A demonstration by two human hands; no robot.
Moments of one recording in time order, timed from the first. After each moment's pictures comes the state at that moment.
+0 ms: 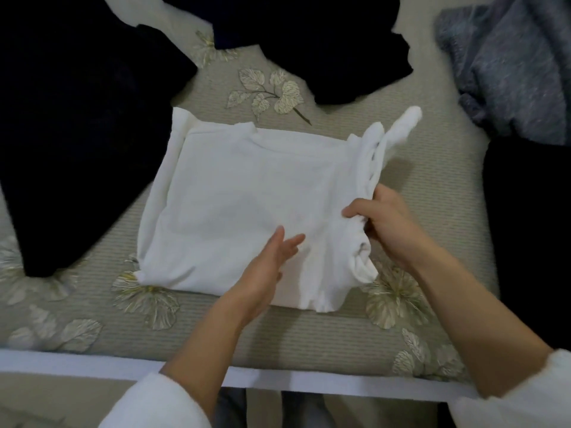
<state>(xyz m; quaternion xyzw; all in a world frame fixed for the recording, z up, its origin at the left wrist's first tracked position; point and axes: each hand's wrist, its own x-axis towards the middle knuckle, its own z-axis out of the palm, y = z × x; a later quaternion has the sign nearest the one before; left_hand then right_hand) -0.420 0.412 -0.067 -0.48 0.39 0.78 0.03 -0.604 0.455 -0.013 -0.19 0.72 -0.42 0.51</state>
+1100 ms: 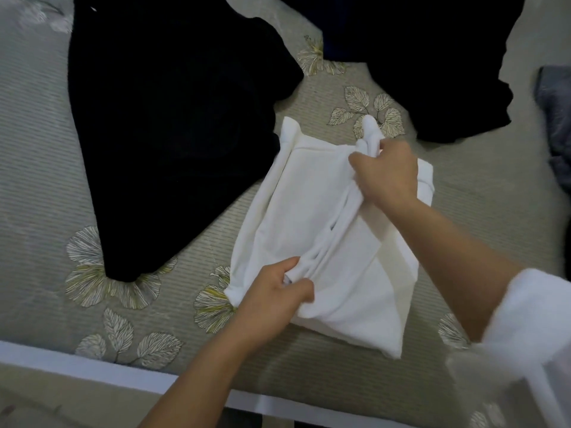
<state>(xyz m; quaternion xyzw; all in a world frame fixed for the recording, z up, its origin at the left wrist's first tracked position) -0.282 0.323 -0.064 -0.49 0.44 0.75 -0.07 -0.499 0.249 -0.059 -0.32 0.90 -0.21 0.19</state>
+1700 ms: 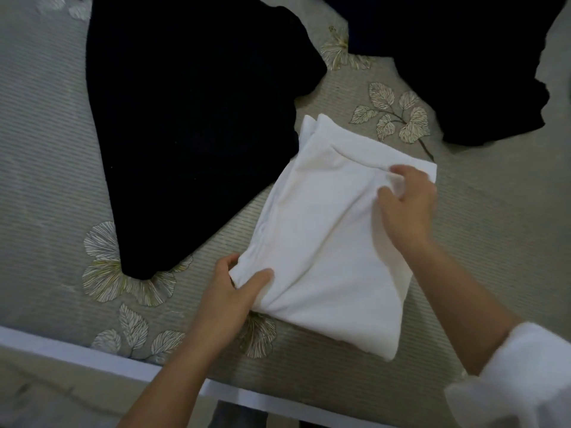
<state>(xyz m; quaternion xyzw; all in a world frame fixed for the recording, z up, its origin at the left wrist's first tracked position) -0.224 0.308 -0.093 -0.67 0.40 0.62 -0.08 -0.496 0.288 -0.098 -0.34 0.89 -0.24 0.19</state>
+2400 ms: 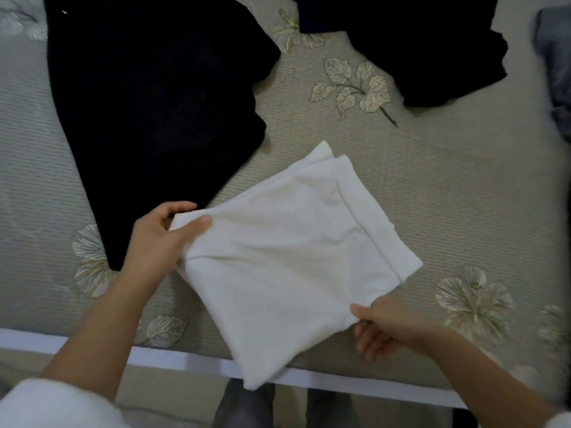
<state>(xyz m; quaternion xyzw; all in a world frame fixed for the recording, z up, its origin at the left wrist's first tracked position) -0.203 0.253 -0.083 -0.65 0.49 0.56 -0.17 -0.475 0.463 -0.082 -0.04 0.72 0.01 0.70</state>
